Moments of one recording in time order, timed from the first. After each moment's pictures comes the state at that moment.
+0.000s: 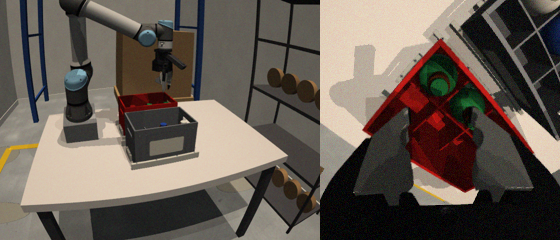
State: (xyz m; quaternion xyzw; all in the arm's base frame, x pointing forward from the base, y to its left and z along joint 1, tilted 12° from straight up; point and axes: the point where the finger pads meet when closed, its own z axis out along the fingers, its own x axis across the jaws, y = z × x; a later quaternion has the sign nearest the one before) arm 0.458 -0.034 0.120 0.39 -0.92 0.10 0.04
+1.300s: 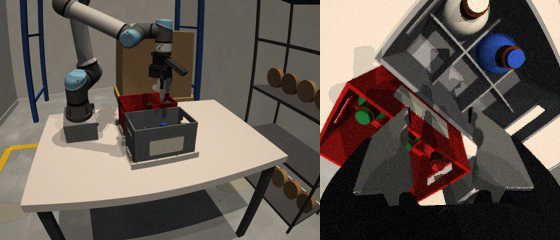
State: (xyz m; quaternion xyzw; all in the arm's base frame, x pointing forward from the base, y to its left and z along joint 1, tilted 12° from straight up) arm 0.402 -0.156 0.147 0.38 -0.92 0.10 0.04
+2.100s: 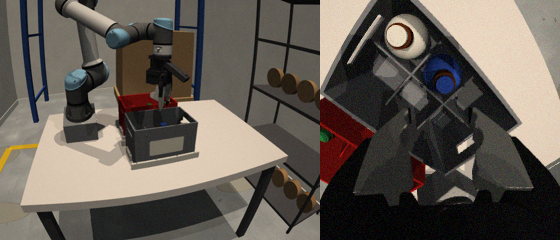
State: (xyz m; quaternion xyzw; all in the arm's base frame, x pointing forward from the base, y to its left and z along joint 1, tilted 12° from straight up) arm 0.361 -0.254 0.168 0.38 -0.92 0.10 0.04
